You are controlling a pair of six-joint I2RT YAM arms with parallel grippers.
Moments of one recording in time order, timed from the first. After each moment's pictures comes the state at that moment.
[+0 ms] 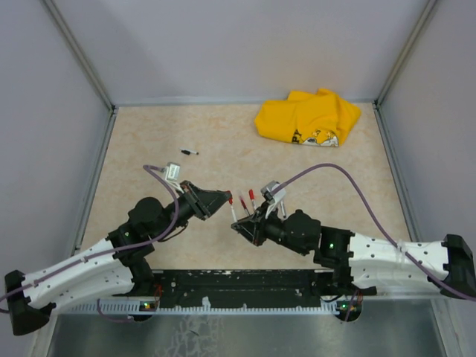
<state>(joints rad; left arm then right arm) -1.03 0.69 0.56 0.18 -0.19 -0.86 1.32 0.84 0.56 0.14 0.29 0.54</state>
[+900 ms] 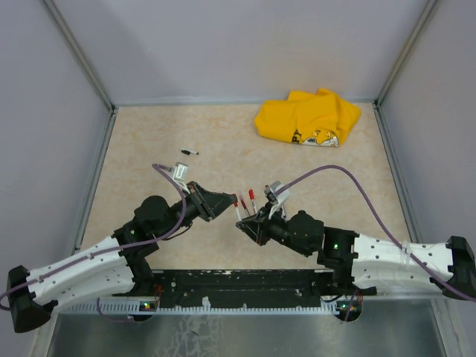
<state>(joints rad) -1.03 0.74 0.55 0.22 -0.11 -0.88 1.32 0.80 0.56 0.08 0.34 0.51</state>
